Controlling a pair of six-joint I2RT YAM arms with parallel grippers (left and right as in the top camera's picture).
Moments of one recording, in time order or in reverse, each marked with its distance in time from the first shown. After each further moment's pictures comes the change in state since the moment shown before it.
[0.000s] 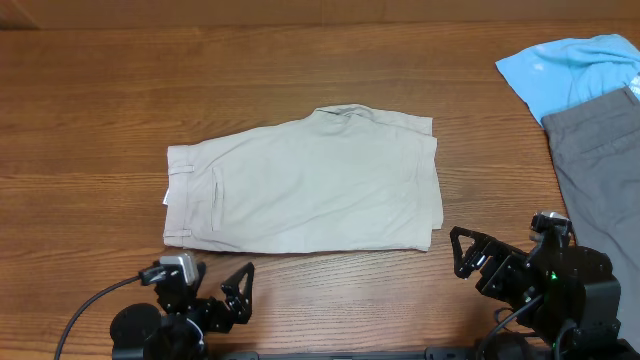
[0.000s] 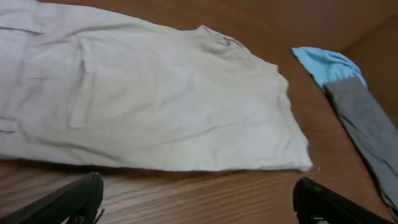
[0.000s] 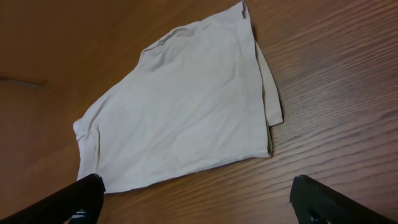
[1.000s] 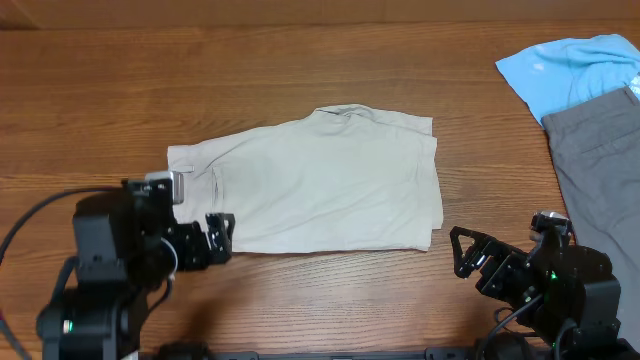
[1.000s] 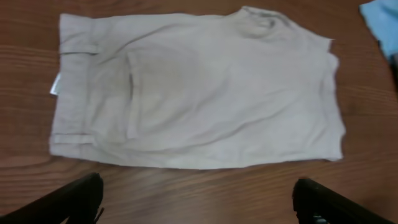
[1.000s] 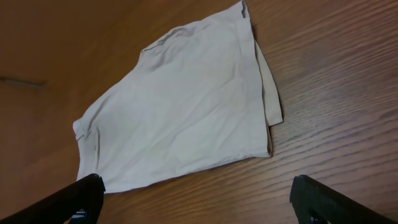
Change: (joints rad) left arm 0.003 0.787 0.594 -0.193 -0.166 0.189; right arm 0.000 0.002 0.000 0.000 0.000 0.001
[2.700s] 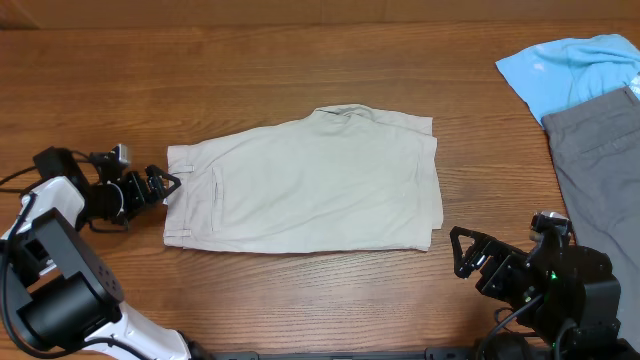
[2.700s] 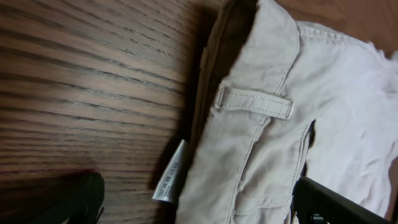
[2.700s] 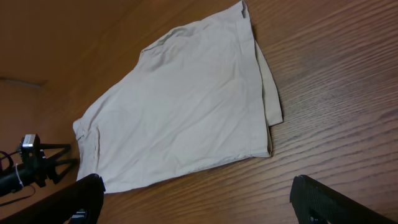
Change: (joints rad) left arm 0.554 1.070 0.037 0.458 0.389 0.367; right arm 0.000 0.000 0.000 0.000 0.000 0.000
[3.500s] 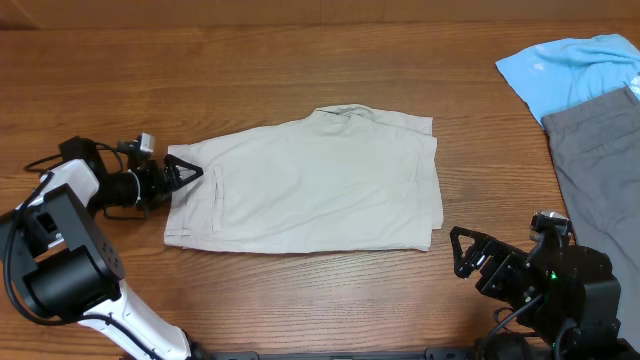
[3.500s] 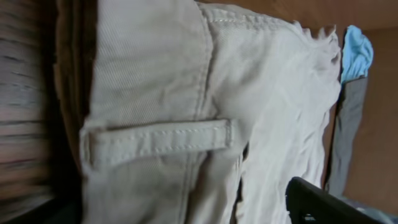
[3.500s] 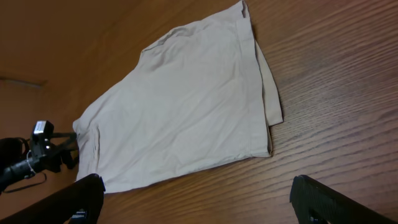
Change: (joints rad) left arm -0.100 0.140 0.081 -0.075 0.206 0.034; right arm 0.000 0.000 0.000 0.000 0.000 0.000
